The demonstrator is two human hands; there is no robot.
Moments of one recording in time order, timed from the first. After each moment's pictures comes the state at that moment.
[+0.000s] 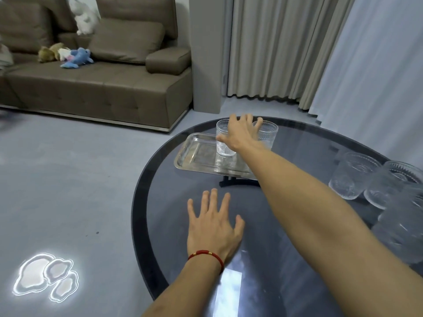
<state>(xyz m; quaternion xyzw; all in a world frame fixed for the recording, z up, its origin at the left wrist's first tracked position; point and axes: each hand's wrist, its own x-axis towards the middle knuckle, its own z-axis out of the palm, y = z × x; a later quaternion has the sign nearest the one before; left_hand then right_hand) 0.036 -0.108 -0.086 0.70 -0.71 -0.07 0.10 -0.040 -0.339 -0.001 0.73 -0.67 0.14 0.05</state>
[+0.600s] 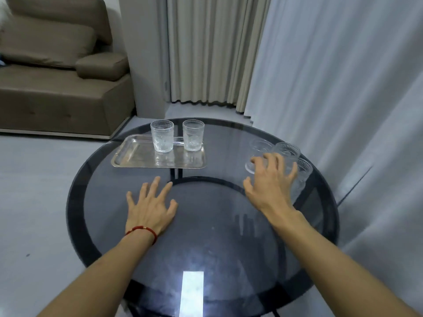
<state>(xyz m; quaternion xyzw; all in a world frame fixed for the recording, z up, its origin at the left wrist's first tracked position) 0.039 -0.106 -0.090 0.66 -0.74 -0.05 0.14 -0.236 -0.073 -0.011 0.62 -0.75 0.21 0.14</state>
